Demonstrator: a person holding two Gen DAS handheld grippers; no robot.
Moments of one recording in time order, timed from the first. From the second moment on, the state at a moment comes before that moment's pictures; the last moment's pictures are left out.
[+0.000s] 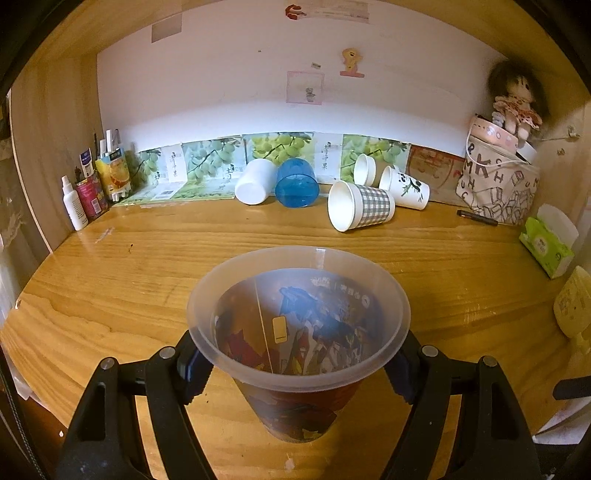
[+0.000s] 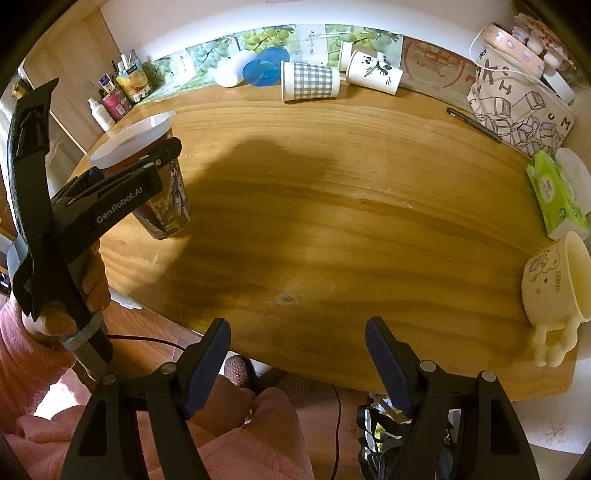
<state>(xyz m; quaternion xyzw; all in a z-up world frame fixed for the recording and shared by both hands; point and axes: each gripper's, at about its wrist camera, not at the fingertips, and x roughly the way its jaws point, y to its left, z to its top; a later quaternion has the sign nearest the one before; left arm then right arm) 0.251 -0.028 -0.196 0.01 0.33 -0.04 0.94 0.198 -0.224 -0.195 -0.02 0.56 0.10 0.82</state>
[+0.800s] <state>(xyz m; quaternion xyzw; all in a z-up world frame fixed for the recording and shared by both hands) 0.228 -0.035 -0.207 0.04 0.39 -0.08 0.92 0.184 -0.210 -0.197 -0.02 0.57 0.10 0.82</state>
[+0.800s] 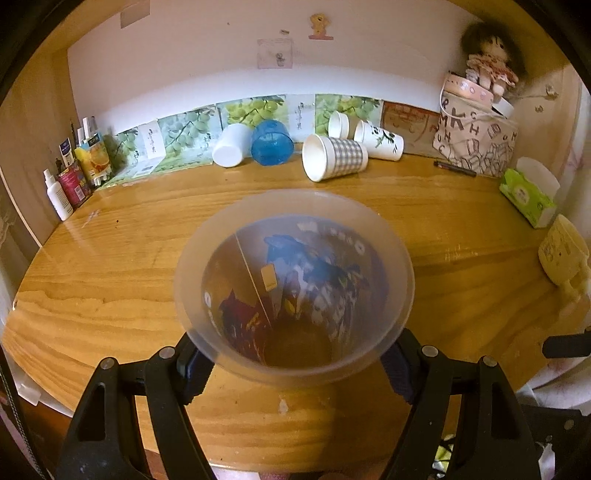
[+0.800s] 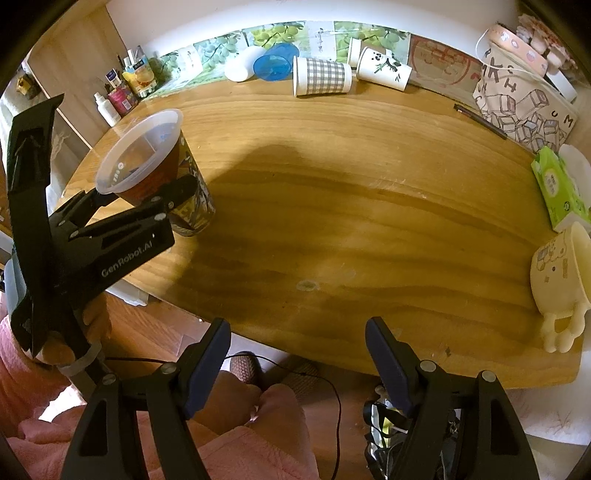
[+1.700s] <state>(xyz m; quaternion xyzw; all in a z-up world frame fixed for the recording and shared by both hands) 0.187 0.047 -0.196 0.02 0.53 0.02 0.85 0.192 -0.169 -0.191 0.05 0.54 0.08 0.83</state>
